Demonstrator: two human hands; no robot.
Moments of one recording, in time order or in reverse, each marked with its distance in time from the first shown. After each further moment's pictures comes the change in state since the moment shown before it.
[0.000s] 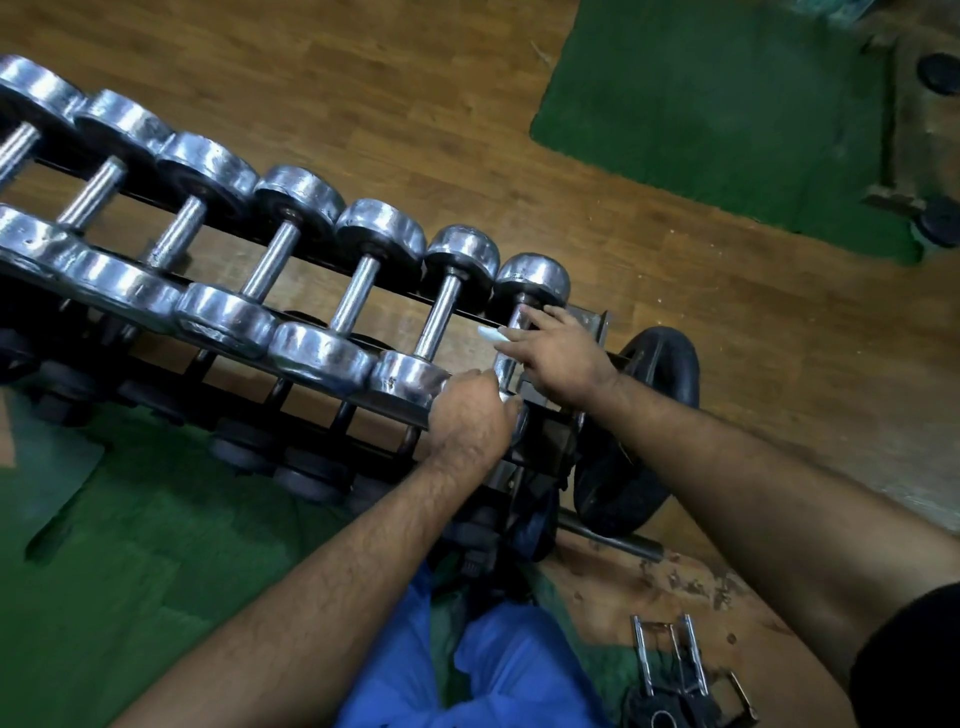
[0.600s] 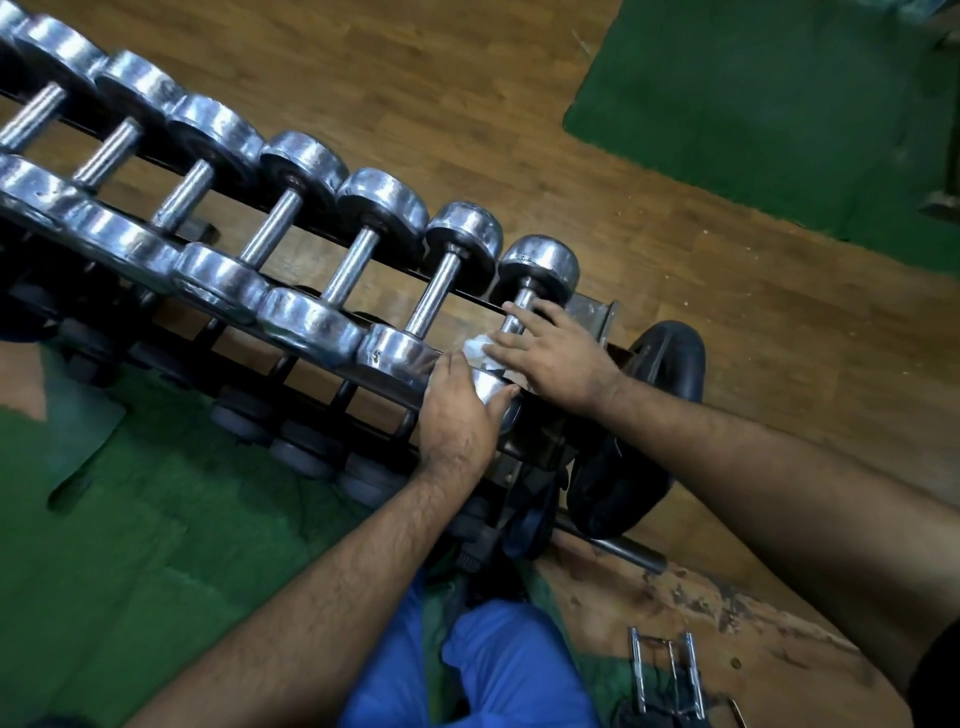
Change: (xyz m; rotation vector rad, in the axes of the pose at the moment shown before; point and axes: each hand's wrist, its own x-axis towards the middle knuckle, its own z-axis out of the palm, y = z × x) left_hand -0.017 0.002 0.039 -0.292 0.232 -0.183; right_hand -0.016 0.012 0.017 -0.232 0.111 -0.284
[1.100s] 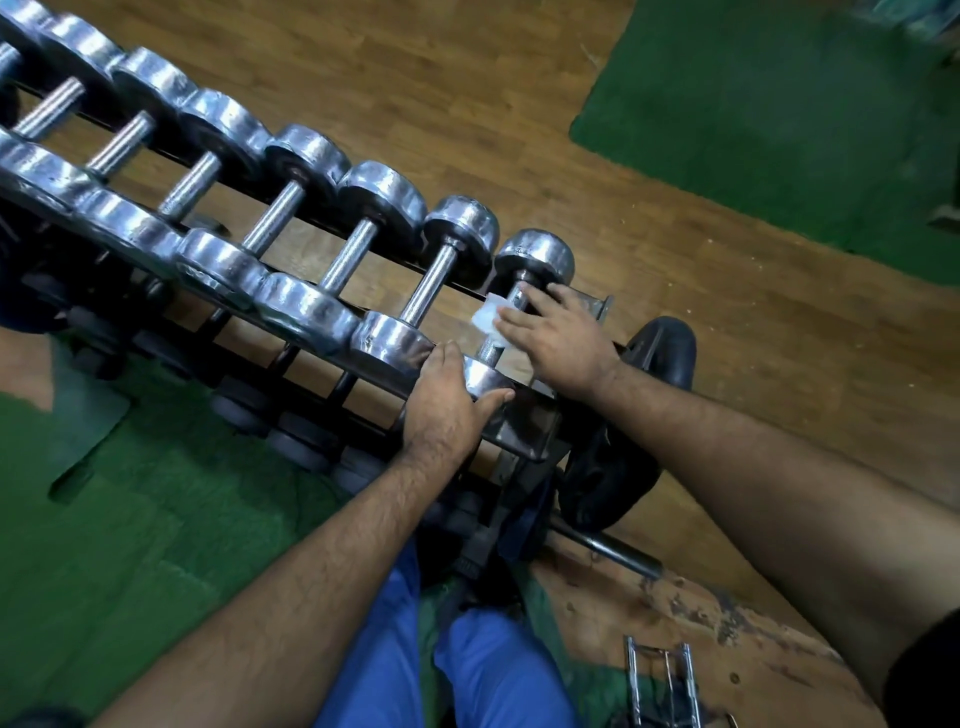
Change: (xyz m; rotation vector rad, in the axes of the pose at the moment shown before) left_hand -0.004 -0.005 -0.001 0.124 -0.074 0.041; right_hand -0.008 0.005 -0.002 -0.019 0.010 0.088
